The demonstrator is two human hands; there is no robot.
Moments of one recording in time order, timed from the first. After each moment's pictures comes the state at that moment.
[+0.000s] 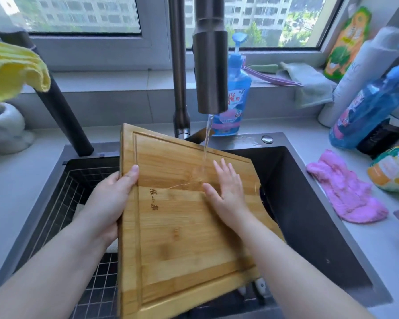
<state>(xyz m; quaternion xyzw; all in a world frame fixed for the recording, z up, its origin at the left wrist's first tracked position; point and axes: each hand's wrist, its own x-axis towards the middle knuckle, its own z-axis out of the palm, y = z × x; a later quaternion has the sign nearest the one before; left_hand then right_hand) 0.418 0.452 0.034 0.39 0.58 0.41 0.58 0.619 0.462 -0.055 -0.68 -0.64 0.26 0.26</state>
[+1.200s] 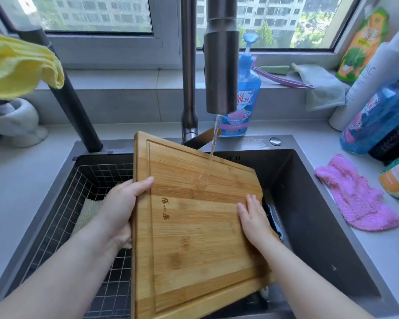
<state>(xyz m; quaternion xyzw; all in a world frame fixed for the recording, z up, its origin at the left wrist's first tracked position) 0.421 0.446 0.027 0.34 0.58 0.39 0.64 0.647 0.435 -0.079 -0.76 -0.52 0.36 0.18</state>
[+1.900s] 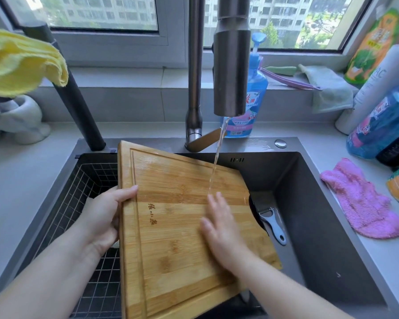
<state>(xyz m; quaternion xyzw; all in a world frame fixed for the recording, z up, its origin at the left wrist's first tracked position) 0.399 0.447 0.022 0.31 0.61 0.38 0.62 0.594 0.419 -0.067 -0.63 -0.67 0.34 0.19</state>
